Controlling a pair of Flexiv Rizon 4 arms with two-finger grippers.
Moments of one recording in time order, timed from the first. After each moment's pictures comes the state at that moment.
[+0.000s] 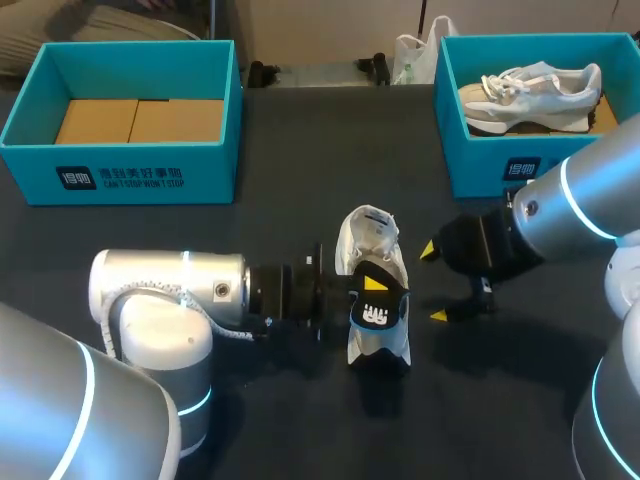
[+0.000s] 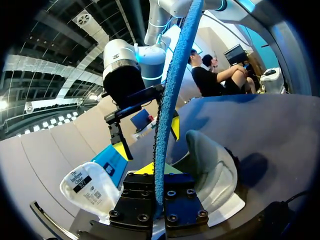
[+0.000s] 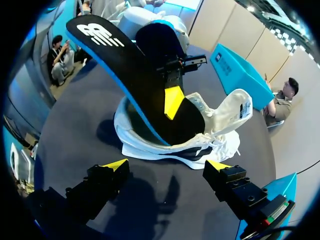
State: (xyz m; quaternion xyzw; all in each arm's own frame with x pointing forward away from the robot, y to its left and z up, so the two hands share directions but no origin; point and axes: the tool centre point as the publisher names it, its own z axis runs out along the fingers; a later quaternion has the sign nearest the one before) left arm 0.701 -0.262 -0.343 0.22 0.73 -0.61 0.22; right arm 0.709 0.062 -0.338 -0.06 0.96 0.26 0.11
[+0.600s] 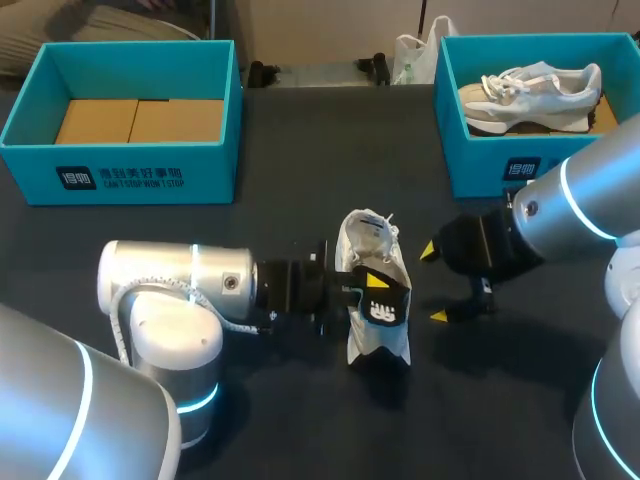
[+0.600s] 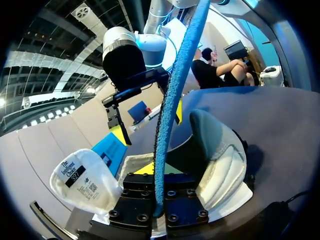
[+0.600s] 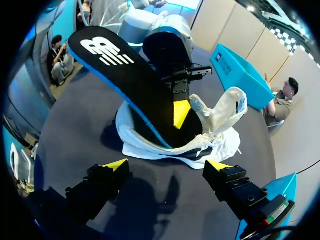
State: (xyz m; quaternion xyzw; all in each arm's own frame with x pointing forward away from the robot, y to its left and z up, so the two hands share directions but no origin) left arm 0.715 -0.265 -0.357 0.21 0.75 -0.59 0.21; right arm 0.709 0.062 -0.338 -0.06 0.96 0.26 0.11
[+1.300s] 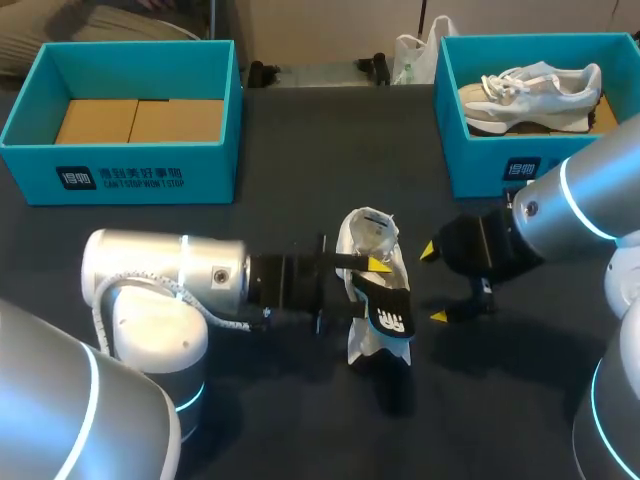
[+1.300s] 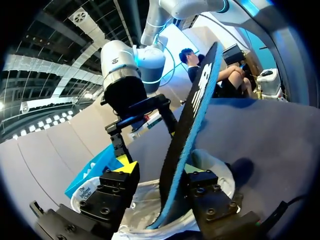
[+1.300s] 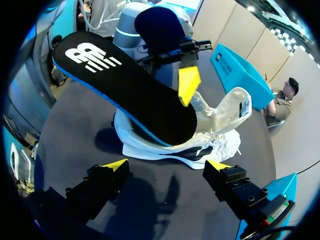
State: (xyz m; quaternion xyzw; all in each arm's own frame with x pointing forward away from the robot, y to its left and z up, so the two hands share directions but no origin) left arm 0.689 -0.261 -0.317 0.23 0.74 -0.60 0.20; right arm 0.709 0.062 -0.338 -0.06 0.96 0.26 0.11
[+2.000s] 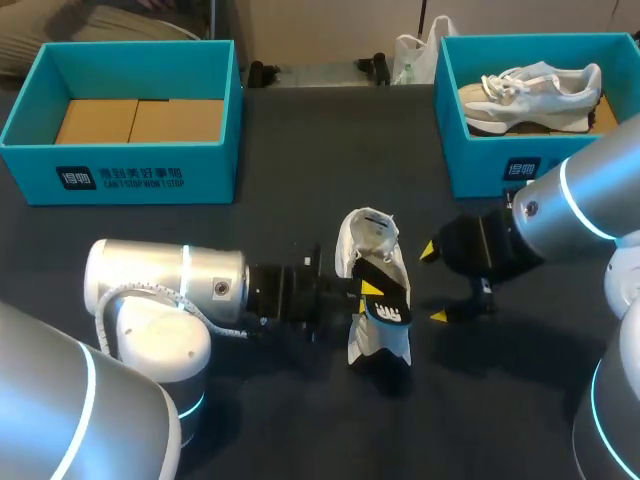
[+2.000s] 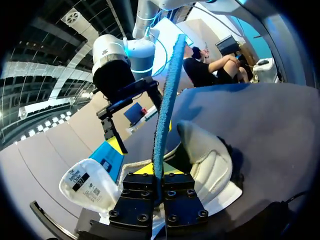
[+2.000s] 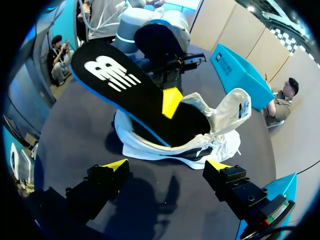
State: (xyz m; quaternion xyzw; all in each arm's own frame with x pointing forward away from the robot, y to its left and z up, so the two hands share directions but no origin) left arm 0.701 -0.254 -0.351 0.25 0.75 -0.57 0.23; right arm 0.709 0.062 -0.338 -0.06 0.96 0.26 0.11
